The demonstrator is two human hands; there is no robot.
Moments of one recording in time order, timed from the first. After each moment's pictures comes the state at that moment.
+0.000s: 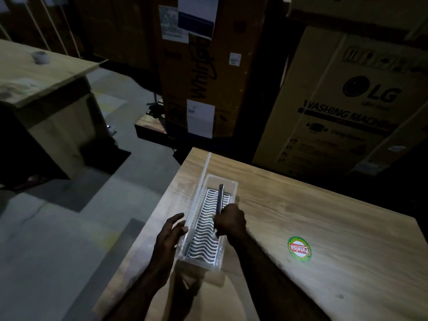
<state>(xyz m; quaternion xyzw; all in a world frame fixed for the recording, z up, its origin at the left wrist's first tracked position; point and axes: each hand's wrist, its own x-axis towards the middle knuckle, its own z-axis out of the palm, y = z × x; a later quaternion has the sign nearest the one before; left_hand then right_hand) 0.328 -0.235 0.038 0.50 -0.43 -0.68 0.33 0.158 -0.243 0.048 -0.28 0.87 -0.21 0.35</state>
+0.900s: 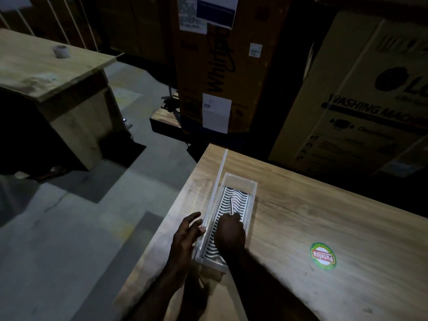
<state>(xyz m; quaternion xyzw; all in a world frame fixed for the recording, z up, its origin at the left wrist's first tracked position) 0.327 -0.244 0.033 0.49 -0.41 -0.69 0.34 0.212 -0.264 -0.027 -0.41 0.90 -0.04 0.14</state>
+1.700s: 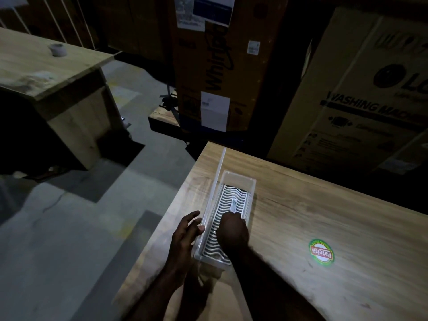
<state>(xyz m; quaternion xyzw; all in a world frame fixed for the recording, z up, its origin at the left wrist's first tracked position) 0.329 -0.242 0.027 0.49 -0.42 -0.69 0.34 0.200 -0.249 -0.002 -0.47 0.87 -0.04 0.15</state>
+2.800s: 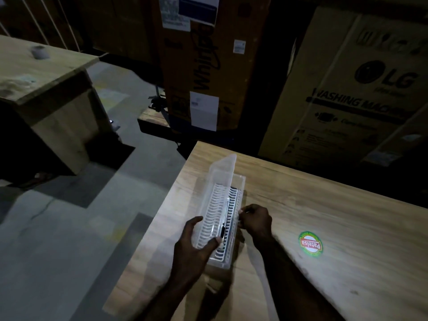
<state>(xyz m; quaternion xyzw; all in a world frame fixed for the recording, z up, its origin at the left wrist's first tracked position) 0.311 -0.212 0.031 0.52 -0.60 -0.53 0.29 0.118 -0.222 0.003 -0.14 0.82 -0.42 0.35</state>
